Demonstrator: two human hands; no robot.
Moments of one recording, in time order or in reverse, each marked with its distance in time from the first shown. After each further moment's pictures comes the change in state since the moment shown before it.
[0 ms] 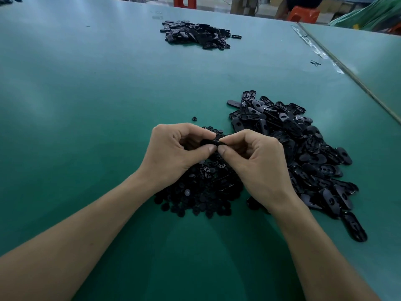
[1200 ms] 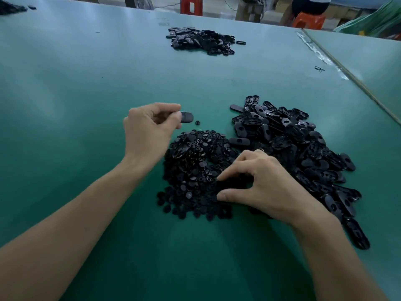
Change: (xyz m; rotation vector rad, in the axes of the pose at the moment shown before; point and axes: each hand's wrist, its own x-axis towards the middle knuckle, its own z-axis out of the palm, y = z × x) left_hand 0.027 -0.007 -0.029 0.199 0.411 -0.155; right_hand -0.007 0.001 -0.030 -0.452 -0.486 -0.006
